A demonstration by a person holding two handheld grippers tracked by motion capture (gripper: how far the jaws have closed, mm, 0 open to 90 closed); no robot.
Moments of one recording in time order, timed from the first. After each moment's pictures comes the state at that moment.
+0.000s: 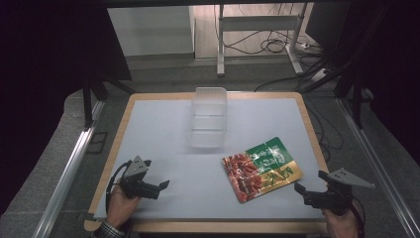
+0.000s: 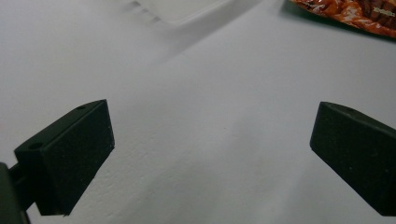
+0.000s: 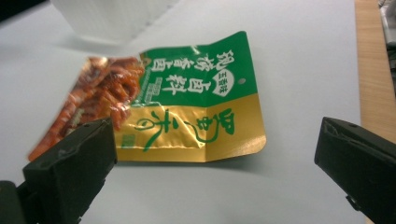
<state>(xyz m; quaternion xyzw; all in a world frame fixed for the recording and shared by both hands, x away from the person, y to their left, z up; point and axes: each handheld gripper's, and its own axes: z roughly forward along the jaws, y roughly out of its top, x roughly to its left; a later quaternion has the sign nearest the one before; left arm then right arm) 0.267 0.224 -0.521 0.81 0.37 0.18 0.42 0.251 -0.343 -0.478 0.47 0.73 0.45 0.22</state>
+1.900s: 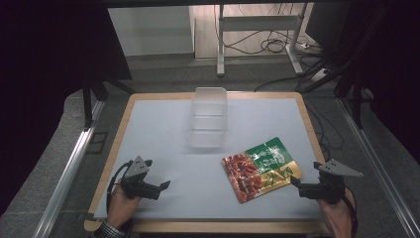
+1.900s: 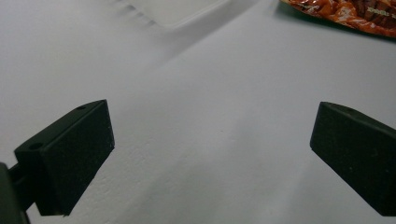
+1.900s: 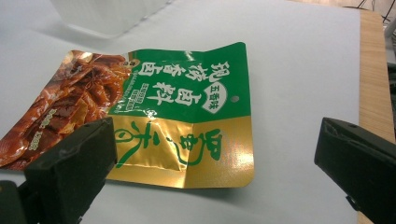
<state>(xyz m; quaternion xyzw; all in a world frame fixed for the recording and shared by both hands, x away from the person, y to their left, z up) 0.267 0.223 -0.521 0.81 0.36 0.18 0.42 0.280 -0.335 -0.482 0.43 0.76 0.42 0.24</state>
